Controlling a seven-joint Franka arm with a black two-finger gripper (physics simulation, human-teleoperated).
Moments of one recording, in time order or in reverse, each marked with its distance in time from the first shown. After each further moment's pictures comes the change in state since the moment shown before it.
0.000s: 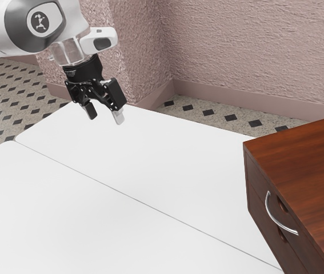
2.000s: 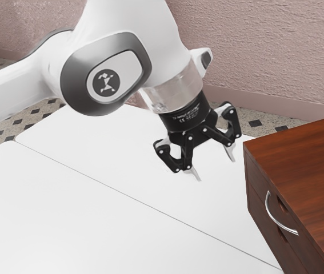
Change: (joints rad) arm 0.000 -0.141 -0.530 -0.264 0.031 0.330 -1.400
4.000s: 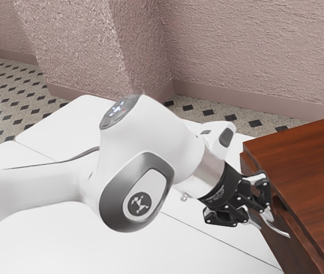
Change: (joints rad) arm -0.007 -0.078 -0.091 -0.494 -0.242 0.715 0.328
